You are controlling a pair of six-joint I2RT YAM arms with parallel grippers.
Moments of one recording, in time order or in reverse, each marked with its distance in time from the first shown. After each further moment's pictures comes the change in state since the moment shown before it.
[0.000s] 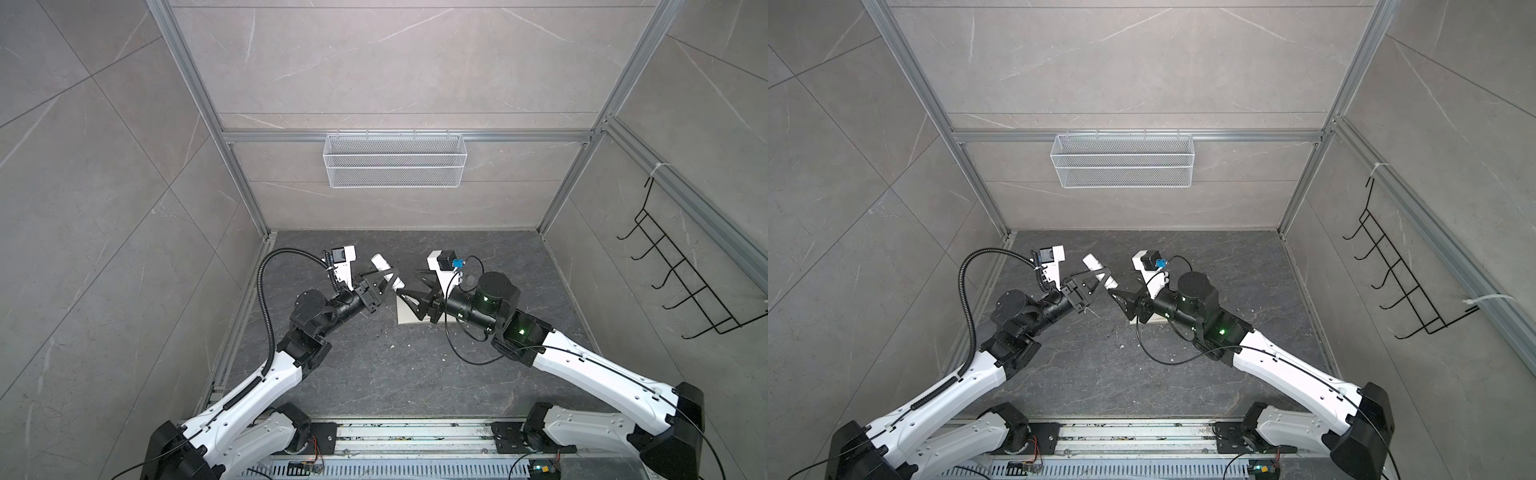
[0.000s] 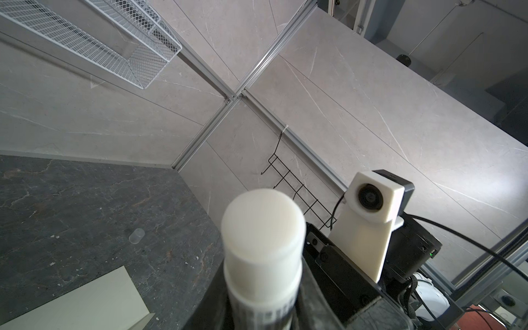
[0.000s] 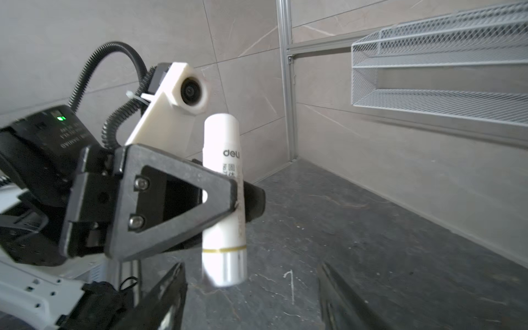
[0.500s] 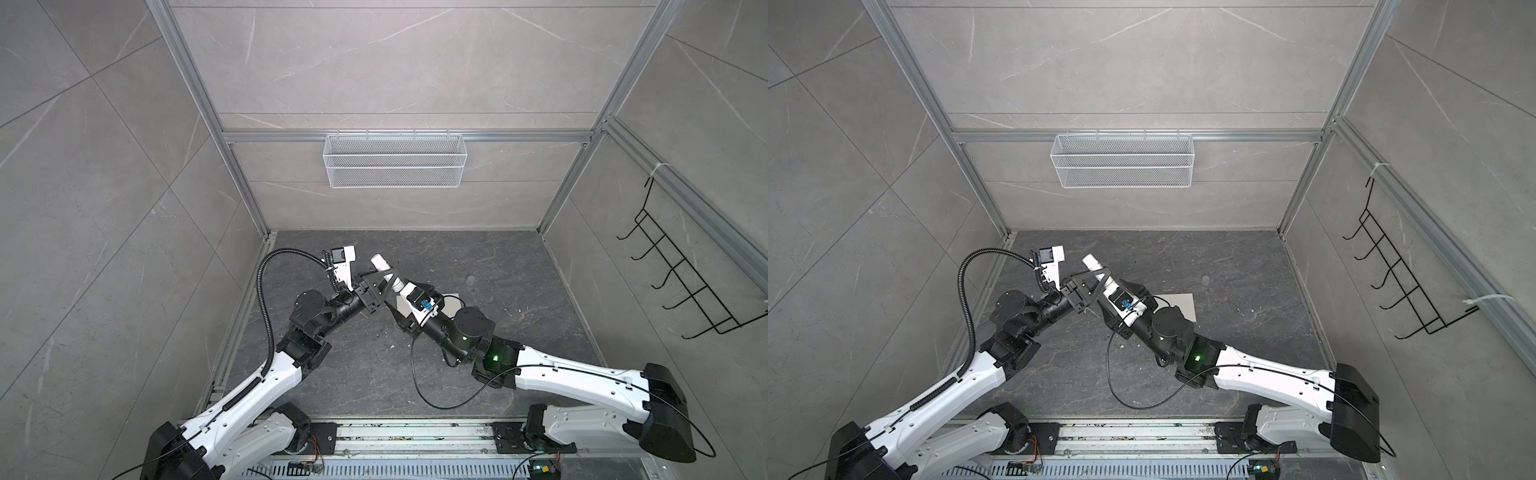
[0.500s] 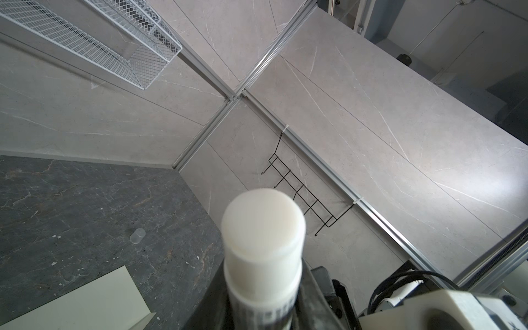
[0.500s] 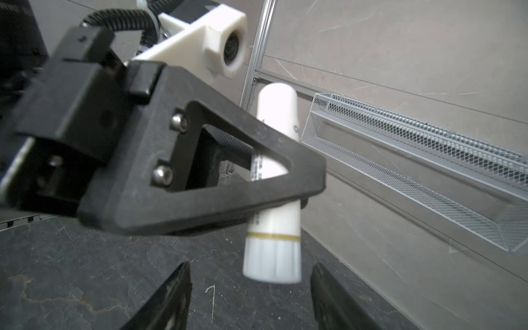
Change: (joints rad) left arm 0.000 -0.002 0.000 -0.005 0.000 0.002; right arm 0.257 0.097 -0.103 0.315 0.476 -0.414
